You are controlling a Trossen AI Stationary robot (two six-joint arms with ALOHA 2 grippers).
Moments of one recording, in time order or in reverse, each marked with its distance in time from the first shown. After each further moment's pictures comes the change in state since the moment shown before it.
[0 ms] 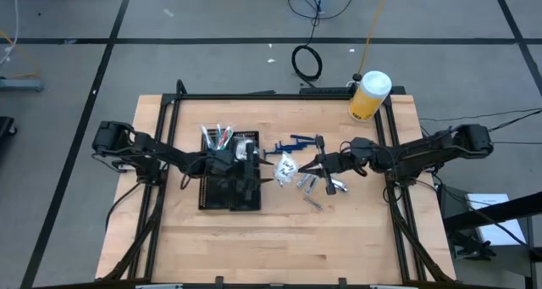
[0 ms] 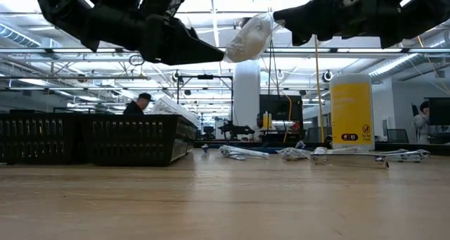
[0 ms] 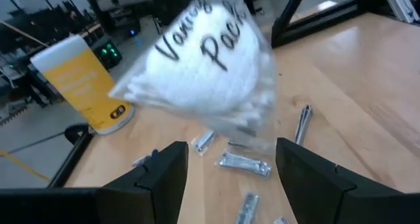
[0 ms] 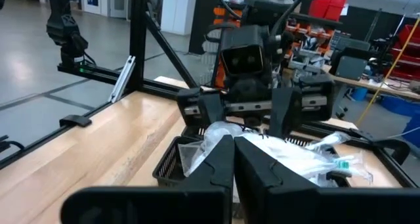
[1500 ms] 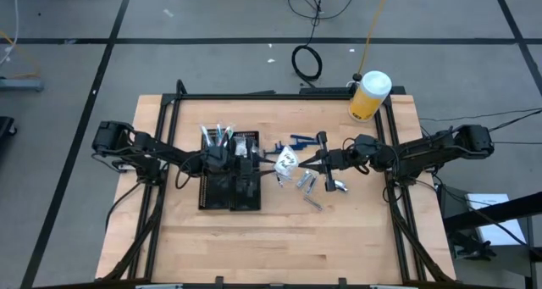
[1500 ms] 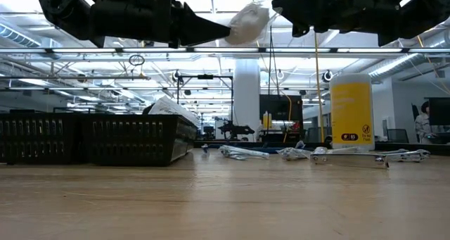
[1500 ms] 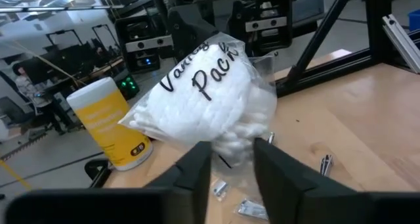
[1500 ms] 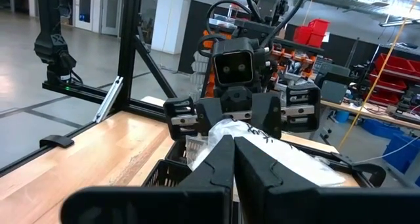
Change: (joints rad) left arm 0.013 -0.001 0.000 0.173 0.009 0.008; right arm -0.022 -0.008 0.000 0.083 0.004 -0.023
